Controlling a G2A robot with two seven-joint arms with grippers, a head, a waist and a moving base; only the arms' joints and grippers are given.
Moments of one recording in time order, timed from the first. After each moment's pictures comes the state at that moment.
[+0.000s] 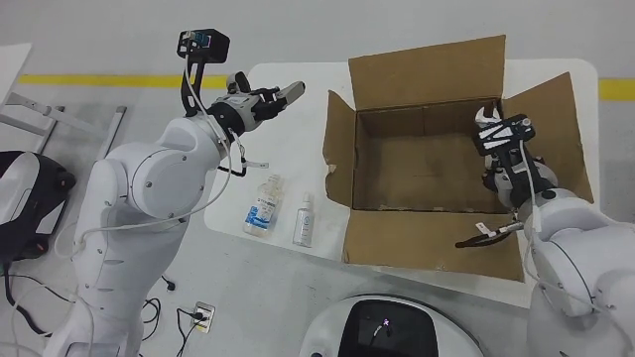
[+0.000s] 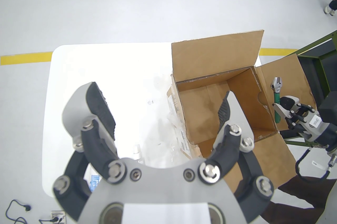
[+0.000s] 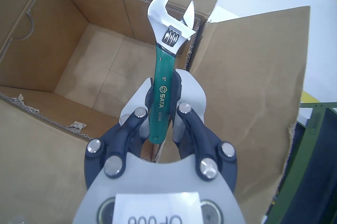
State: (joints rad) left arm 1.10 -0.93 -1.63 -2.26 0.66 0.42 -0.97; right arm -1.09 -1.59 1.38 -2.10 -1.63 -0.41 1.22
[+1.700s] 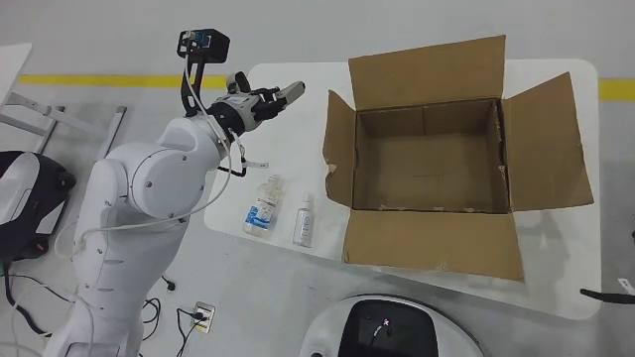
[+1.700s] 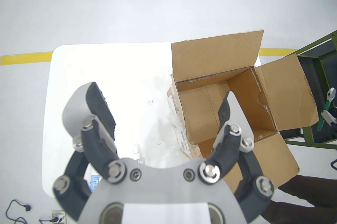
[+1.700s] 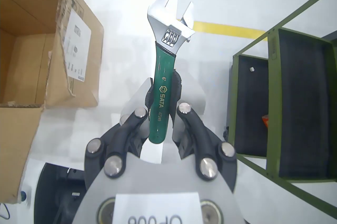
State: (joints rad) left arm 1.10 -0.93 -1.63 -2.26 0.66 0.42 -0.97; right arm -1.33 -1.49 1.89 -2.35 -1.41 -0.39 1.20
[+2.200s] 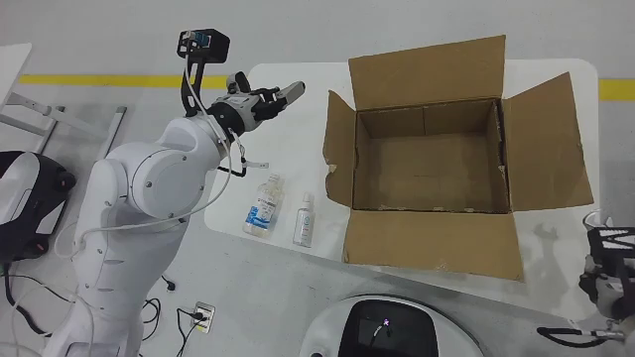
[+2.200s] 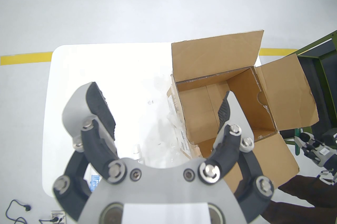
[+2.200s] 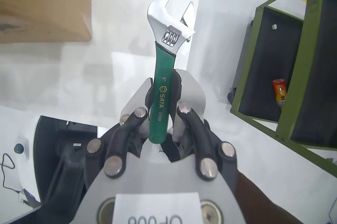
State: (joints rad) left arm 1.10 -0.93 -1.63 -2.26 0.66 0.42 -0.97; right arm -1.60 -1.48 1.79 -2.35 -1.53 -0.33 1.20
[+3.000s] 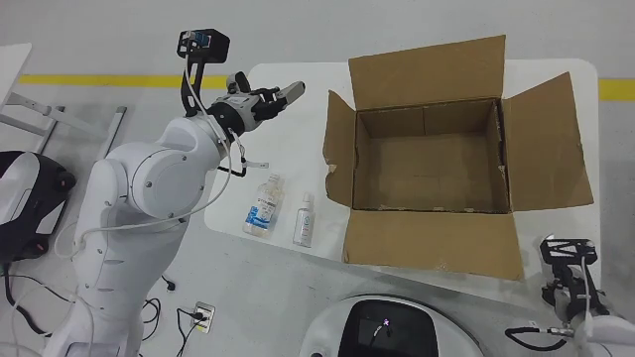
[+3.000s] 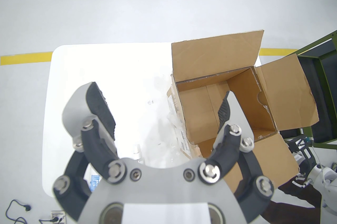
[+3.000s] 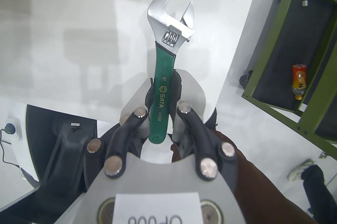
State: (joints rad) left arm 1.10 -0.93 -1.63 -2.26 0.66 0.42 -0.97; right arm -1.63 -1.46 1.70 -2.19 -1.62 -0.28 1.15
